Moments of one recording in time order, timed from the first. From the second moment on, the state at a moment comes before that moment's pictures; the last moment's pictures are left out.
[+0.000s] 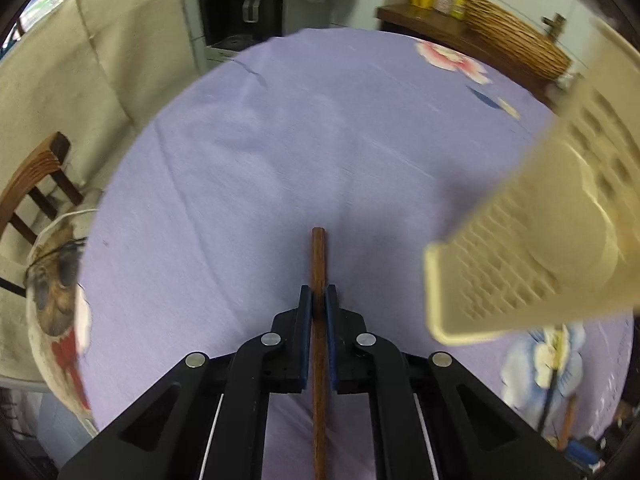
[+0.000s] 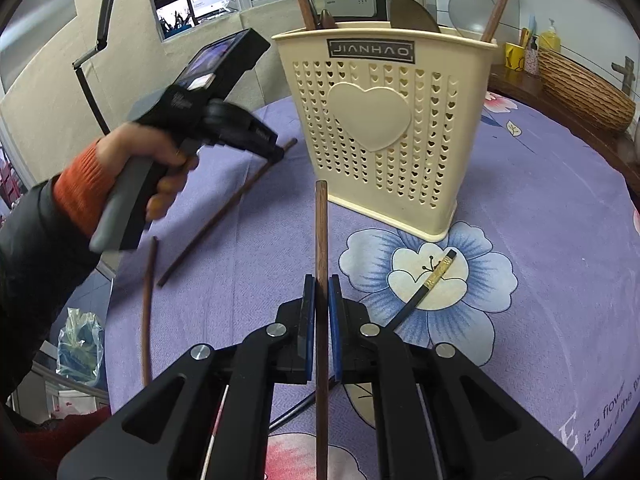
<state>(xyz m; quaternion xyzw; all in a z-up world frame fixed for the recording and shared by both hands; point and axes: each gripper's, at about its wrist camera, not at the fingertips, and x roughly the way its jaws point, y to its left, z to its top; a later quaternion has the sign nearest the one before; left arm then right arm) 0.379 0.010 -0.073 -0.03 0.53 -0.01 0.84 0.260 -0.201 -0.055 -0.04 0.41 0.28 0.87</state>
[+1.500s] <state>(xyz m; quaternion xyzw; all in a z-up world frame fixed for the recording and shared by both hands) 0.174 -0.016 0.093 -0.09 0.22 -0.17 0.96 0.194 -0.234 0.070 0.03 0.20 0.27 0.94</state>
